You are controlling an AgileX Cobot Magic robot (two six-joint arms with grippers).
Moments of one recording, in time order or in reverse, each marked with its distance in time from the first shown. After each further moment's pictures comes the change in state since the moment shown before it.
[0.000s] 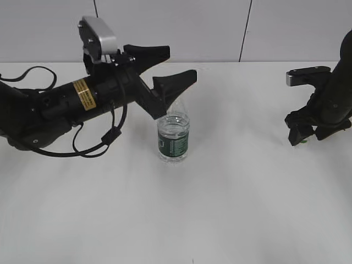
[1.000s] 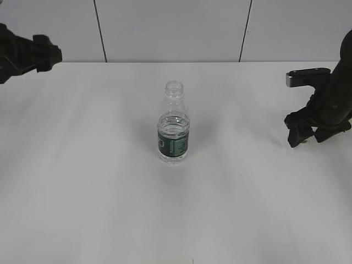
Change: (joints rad) left arm 0.297 -0.399 0.001 -0.300 1.078 -0.184; right arm 0.000 0.000 0.000 0.019 0.020 -0.001
